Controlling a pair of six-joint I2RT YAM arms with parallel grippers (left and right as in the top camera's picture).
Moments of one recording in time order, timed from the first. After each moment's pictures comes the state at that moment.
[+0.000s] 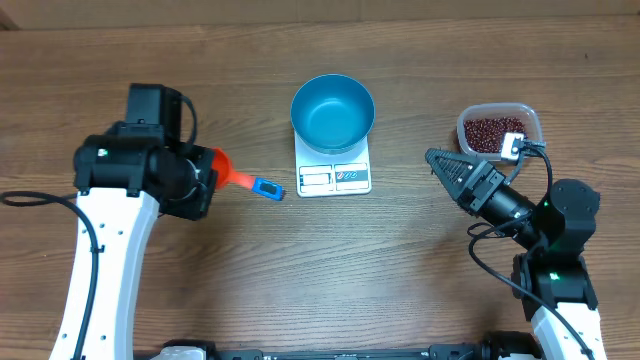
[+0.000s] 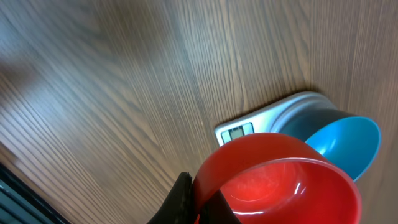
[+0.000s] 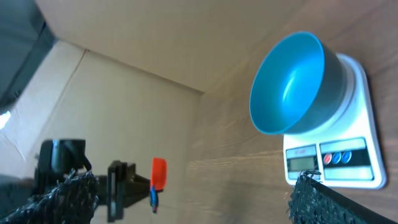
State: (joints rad) left arm -0.07 1.38 1.43 -1.33 0.11 -1.42; right arm -0.06 0.86 0.52 0.16 -0.86 1.04
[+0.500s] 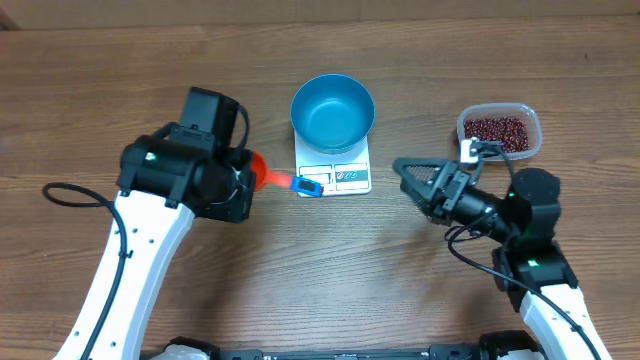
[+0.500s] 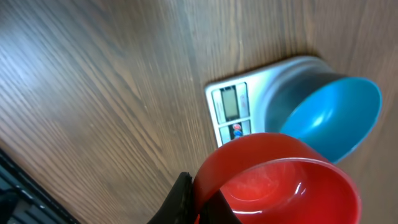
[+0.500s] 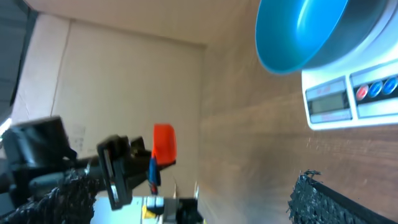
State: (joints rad) left arm -0.29 1.38 1.43 -1.30 0.10 -1.70; right arm 0.11 0.97 0.52 0.16 -0.88 1.14
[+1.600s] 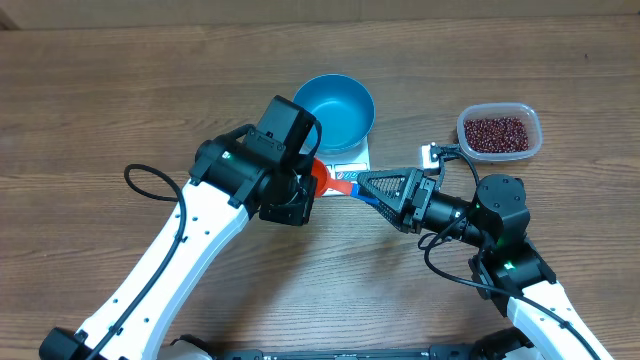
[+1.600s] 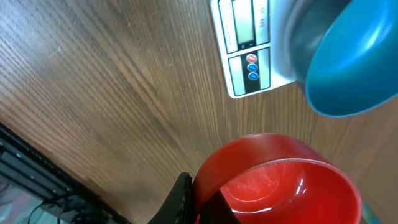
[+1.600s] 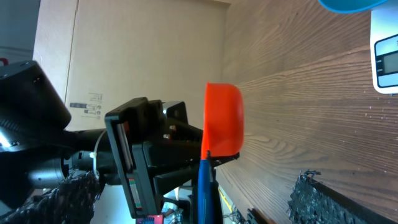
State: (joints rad) left arm -0.54 1.48 1.43 -1.18 0.18 -1.92; right arm 0.33 1.00 0.52 0.29 -0.81 1.27
